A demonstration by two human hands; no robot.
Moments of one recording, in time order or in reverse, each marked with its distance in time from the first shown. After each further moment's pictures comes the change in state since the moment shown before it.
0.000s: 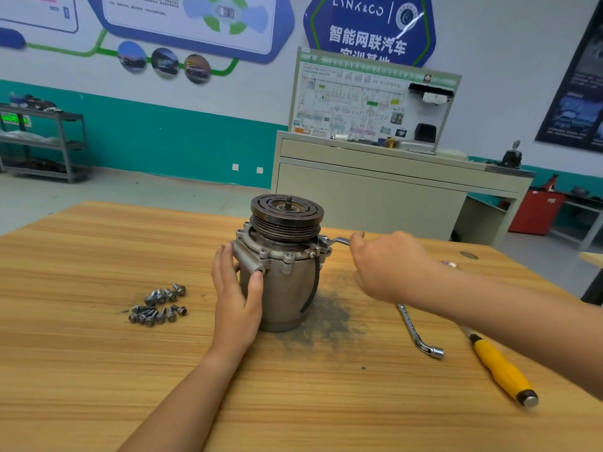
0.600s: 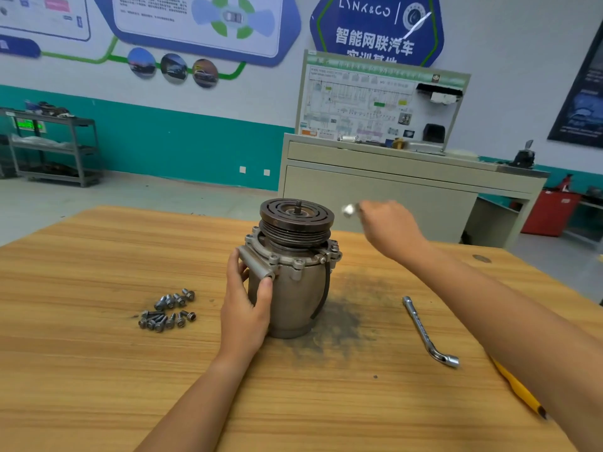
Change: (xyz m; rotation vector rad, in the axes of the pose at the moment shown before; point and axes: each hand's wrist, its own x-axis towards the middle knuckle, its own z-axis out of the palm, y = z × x) left_hand 0.002 -0.007 -0.003 -0.023 -0.017 -0.136; right_hand 0.076 0.023 0.039 0.418 0.386 0.172
